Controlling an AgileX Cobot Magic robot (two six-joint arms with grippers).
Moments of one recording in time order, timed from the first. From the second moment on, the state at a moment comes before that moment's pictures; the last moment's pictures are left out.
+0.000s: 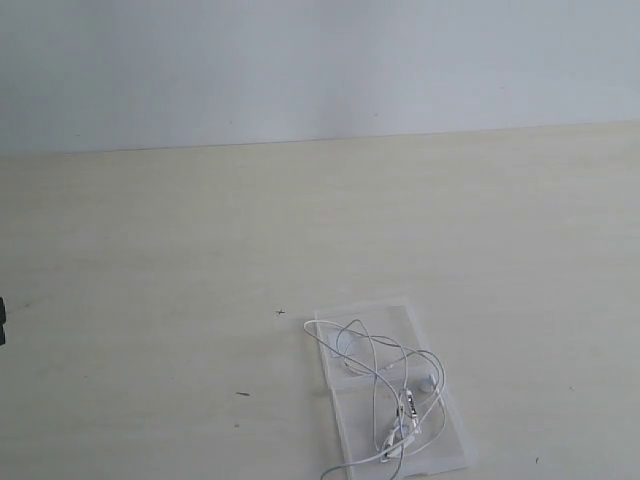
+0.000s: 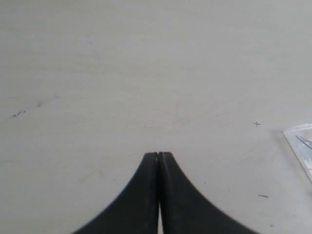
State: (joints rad) left arm 0.00 0.91 -0.26 1.75 -0.14 -1.99; right arm 0.35 0.16 -0.52 -0.15 0.32 0.05
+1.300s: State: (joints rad) left arm 0.00 0.91 -0.26 1.75 -0.14 -1.99; right arm 0.12 0.01 0.00 -0.09 0.25 0.19
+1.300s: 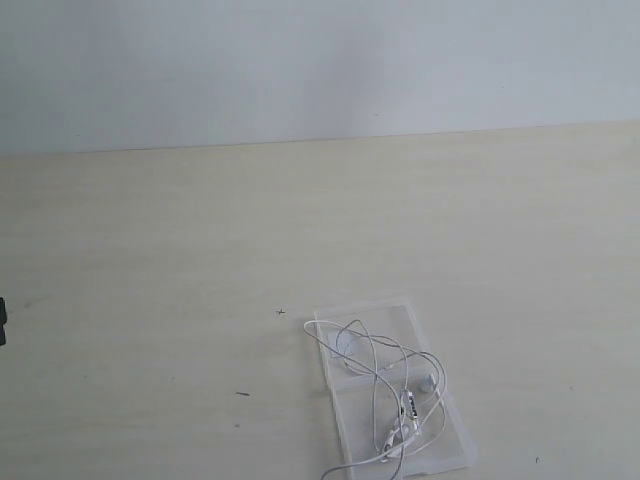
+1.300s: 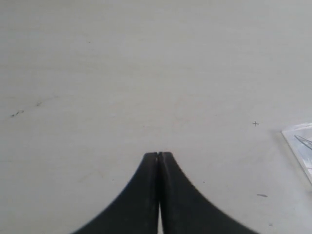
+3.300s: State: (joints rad) left arm 0.00 0.34 -0.26 1.70 -0.13 -1.99; right arm 0.08 0.01 0.00 0.00 0.26 0.06
